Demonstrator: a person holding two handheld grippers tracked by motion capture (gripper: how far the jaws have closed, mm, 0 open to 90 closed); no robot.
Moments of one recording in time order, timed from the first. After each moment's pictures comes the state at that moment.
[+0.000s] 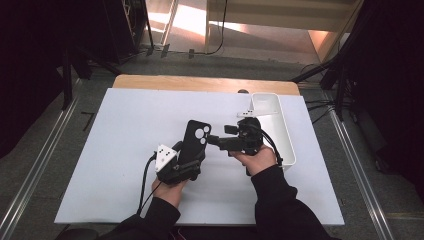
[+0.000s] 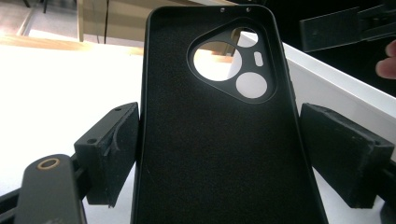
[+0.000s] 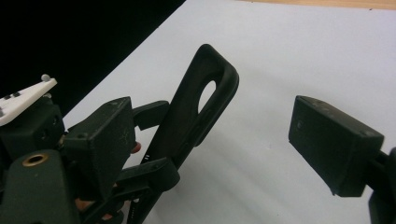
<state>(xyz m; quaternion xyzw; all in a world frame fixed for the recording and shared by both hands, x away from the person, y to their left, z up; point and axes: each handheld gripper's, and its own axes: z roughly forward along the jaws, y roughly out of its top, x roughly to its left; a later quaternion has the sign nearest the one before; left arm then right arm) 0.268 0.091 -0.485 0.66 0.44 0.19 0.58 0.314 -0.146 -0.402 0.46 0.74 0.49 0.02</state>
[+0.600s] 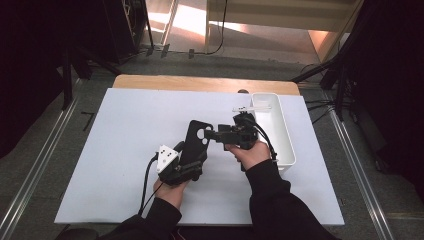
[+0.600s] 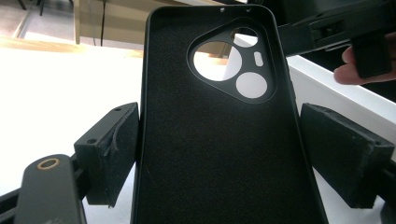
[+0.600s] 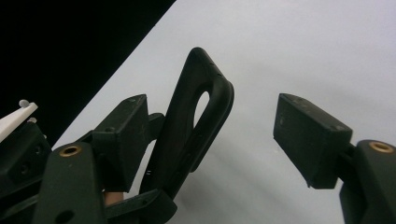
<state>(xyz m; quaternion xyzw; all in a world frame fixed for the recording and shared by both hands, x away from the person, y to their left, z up) 0.266 0.088 -0.485 0.66 0.44 0.20 0.58 0.335 -0.138 -0.410 0.49 0.73 0.48 -0.02</state>
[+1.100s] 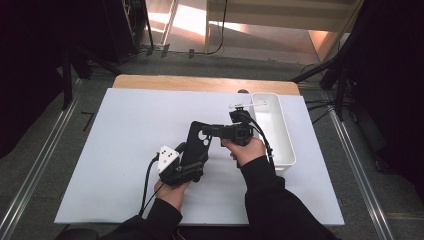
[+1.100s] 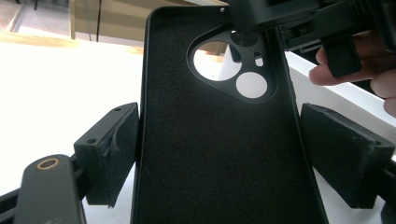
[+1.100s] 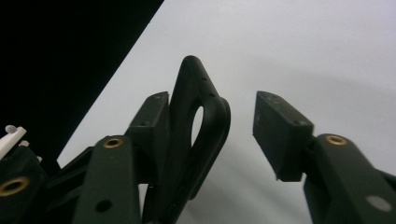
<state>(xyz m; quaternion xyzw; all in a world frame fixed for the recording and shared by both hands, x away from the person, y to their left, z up) 0.264 0.084 -0.485 0.66 0.44 0.18 0.58 0.350 -0.131 -0.415 0.52 0.72 0.46 -0.06</state>
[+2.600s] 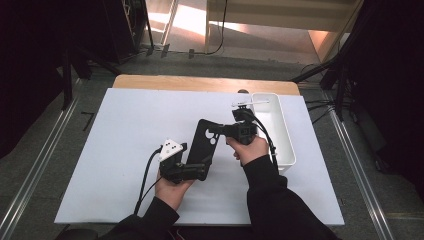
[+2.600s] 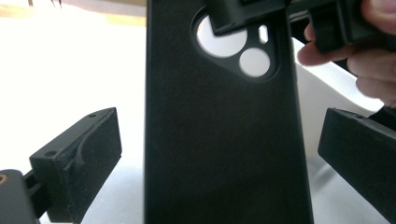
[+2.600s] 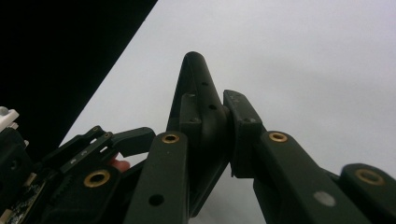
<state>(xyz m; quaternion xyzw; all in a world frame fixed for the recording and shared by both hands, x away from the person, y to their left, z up) 0.274 0.085 -0.462 0.72 0.42 0.11 0.54 0.350 -0.141 -0.408 0.52 0.72 0.46 -0.05</state>
